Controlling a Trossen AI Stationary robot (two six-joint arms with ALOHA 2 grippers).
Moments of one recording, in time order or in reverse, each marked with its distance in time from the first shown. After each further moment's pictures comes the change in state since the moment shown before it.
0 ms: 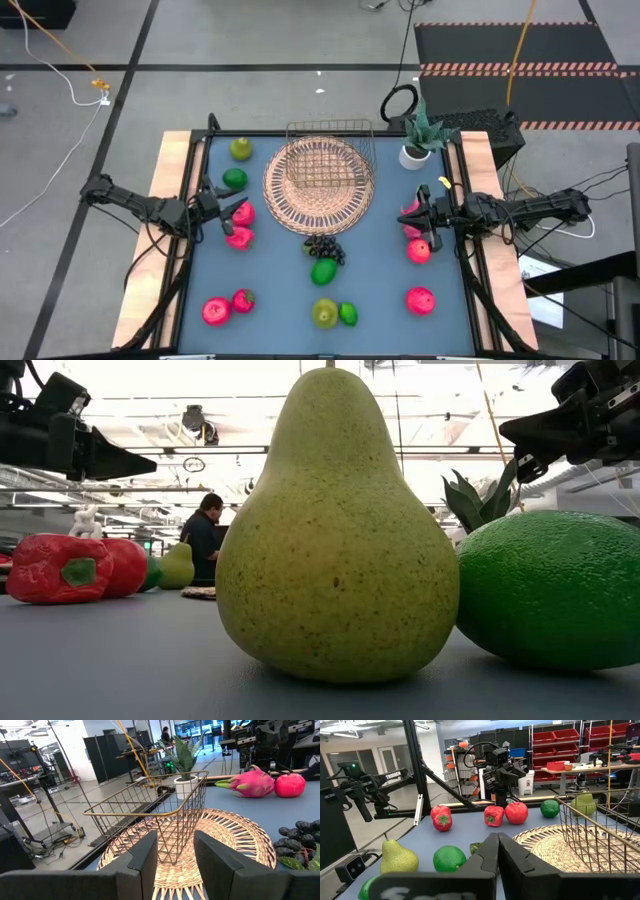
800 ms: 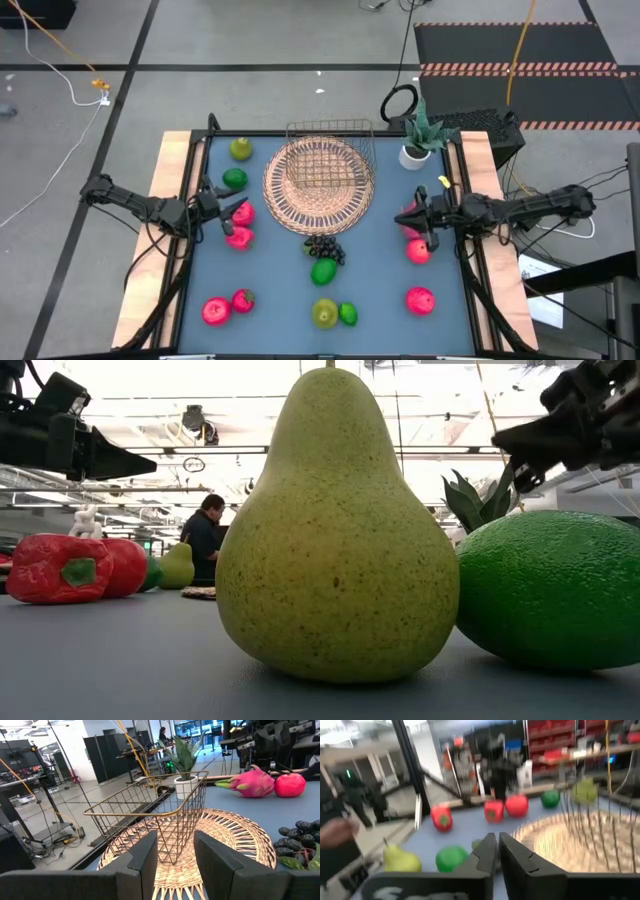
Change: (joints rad) left arm 0.000 0.000 0.000 0.000 0.000 0.000; right arm 0.013 0.131 0.000 0.079 0.024 0.086
